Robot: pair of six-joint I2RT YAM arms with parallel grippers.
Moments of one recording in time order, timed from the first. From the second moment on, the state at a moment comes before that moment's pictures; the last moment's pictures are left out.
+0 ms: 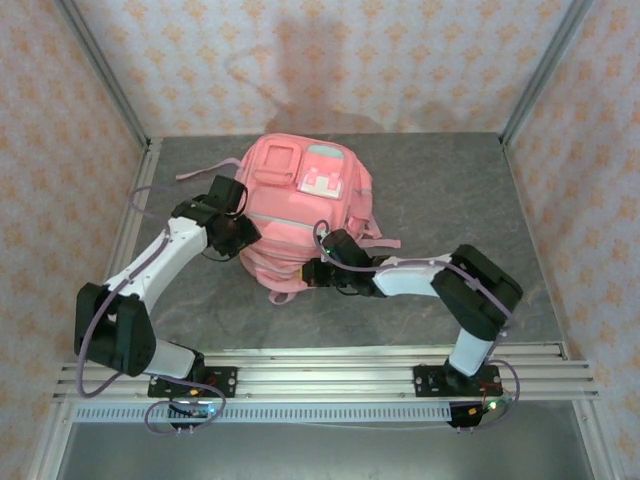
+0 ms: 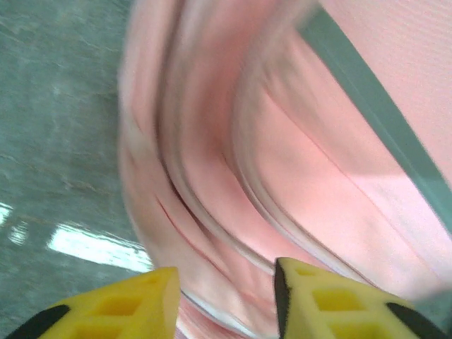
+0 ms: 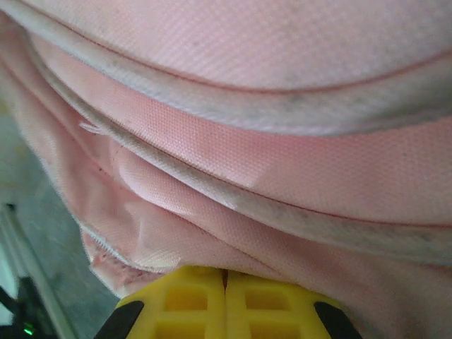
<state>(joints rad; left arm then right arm) -0.25 1.40 1.10 -0.86 0.09 -0.89 0.85 1.75 0.82 0.24 -0.27 0.82</state>
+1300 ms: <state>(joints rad) -0.30 1.40 0.88 -0.64 0.15 -1.09 0.94 1.73 0.89 0.14 -0.10 0.79</state>
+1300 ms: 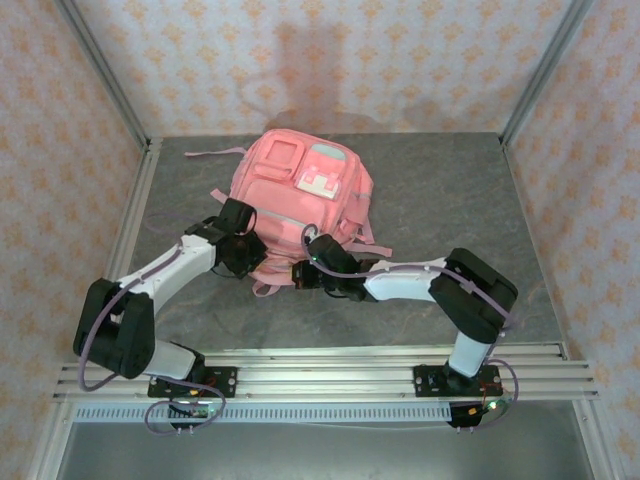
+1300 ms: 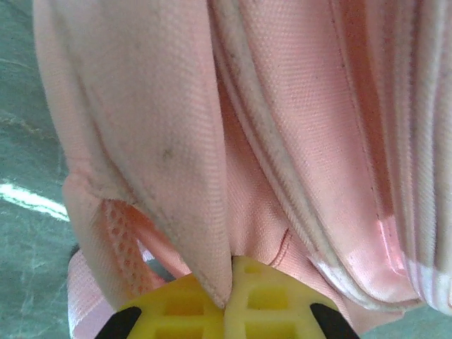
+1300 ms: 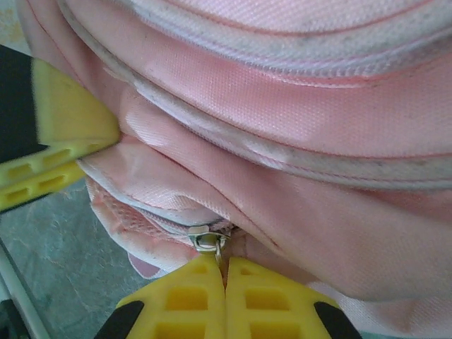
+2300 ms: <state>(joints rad) -0.28 1.26 0.88 -0.70 0.16 -1.04 0.90 1.60 0.86 -0.04 0.05 0.66</state>
